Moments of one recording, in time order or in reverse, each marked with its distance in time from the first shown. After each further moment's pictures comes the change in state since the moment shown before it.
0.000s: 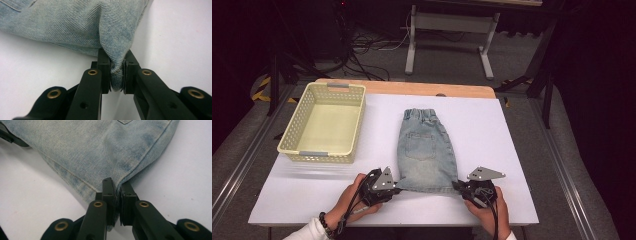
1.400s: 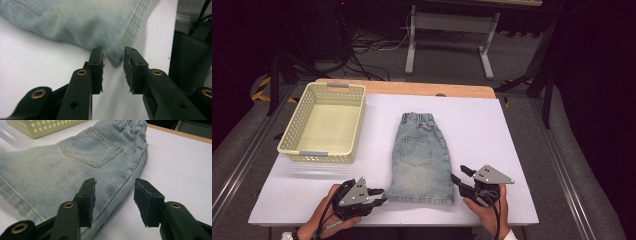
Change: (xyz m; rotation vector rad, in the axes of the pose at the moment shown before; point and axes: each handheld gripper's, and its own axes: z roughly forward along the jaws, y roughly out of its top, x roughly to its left) left arm -0.008 -0.036 -0.059 -0.155 -0.014 -0.015; right arm 0.002 0.007 -0.012 -0.242 -0.085 -0.055
